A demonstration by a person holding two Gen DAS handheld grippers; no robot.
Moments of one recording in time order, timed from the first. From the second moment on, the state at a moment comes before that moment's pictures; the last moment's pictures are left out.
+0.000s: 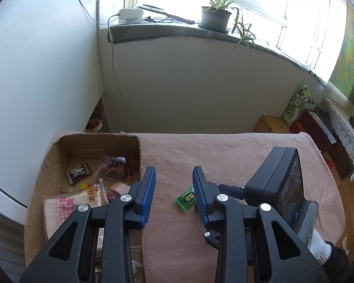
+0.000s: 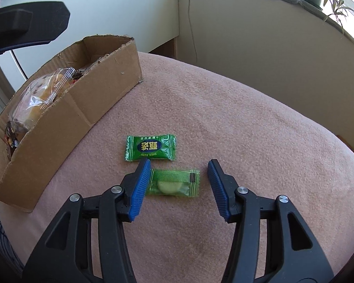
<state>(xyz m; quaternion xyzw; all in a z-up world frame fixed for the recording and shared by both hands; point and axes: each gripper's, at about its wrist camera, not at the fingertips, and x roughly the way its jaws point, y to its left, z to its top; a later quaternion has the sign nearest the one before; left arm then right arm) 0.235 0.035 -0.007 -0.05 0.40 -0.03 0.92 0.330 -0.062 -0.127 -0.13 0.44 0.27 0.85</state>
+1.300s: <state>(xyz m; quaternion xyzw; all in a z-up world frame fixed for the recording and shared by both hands) 0.285 -0.037 -0.108 0.00 0.52 -0.01 0.85 0.330 -0.178 -0.125 0.00 0.48 0.32 0.82</state>
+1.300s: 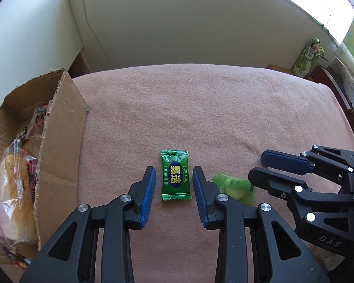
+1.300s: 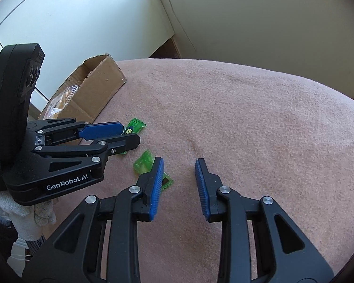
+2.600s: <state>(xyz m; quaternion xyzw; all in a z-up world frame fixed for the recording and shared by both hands) 0.261 -0.022 -0.097 0.00 0.46 -0.02 0.89 0.309 -0.127 -0.120 -0.11 0.44 0.31 0.84</state>
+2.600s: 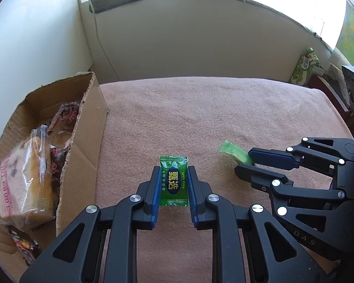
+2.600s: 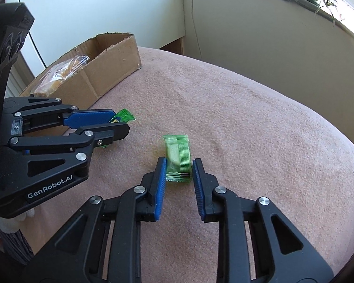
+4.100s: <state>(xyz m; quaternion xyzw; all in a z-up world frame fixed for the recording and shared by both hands) 0.166 0.119 -0.031 -0.04 0.33 0.04 0.94 0.273 0.031 -0.046 -0.06 0.34 0.38 0.86</state>
